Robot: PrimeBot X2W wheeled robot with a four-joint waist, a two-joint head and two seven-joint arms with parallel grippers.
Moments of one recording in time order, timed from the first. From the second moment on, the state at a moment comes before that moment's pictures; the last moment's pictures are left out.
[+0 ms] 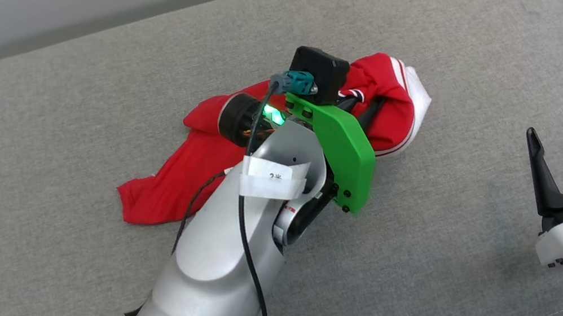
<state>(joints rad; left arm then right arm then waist) -0.79 0.08 -0.74 0.33 -0.62 -0.12 0.31 -0.06 -0.07 -0.14 0.04 0.01 0.13 -0.23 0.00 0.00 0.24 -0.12</state>
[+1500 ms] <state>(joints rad) -0.24 0.30 -0.57 0.17 -0.60 0.06 -0.26 0.06 -0.11 -0.11 0.01 0.05 0.13 -0.24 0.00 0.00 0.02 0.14</state>
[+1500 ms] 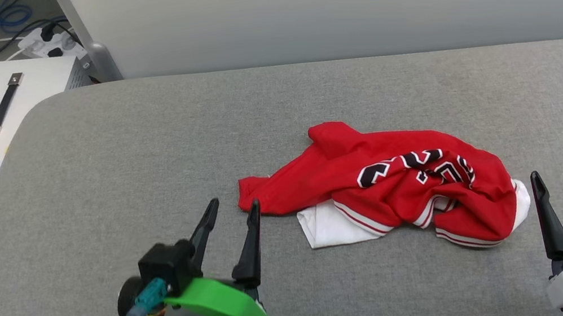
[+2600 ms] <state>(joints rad) -0.20 0.16 -0.47 0.18 -0.42 -0.08 0.19 0.07 -0.13 -0.06 0.00 0.08 0.13 -0.25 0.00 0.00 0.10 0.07</state>
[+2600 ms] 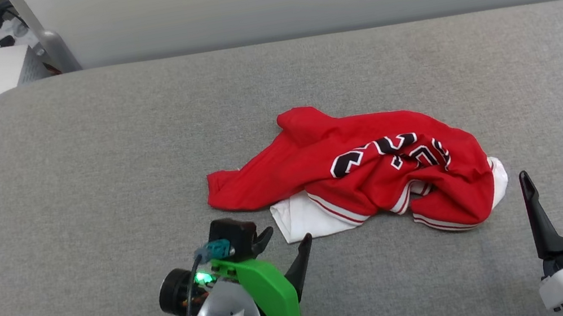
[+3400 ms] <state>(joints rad) -0.44 0.19 -0.54 0.29 -0.39 -0.05 0.56 -0.02 -0.14 -0.02 0.00 0.08 0.13 -0.25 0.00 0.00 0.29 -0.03</state>
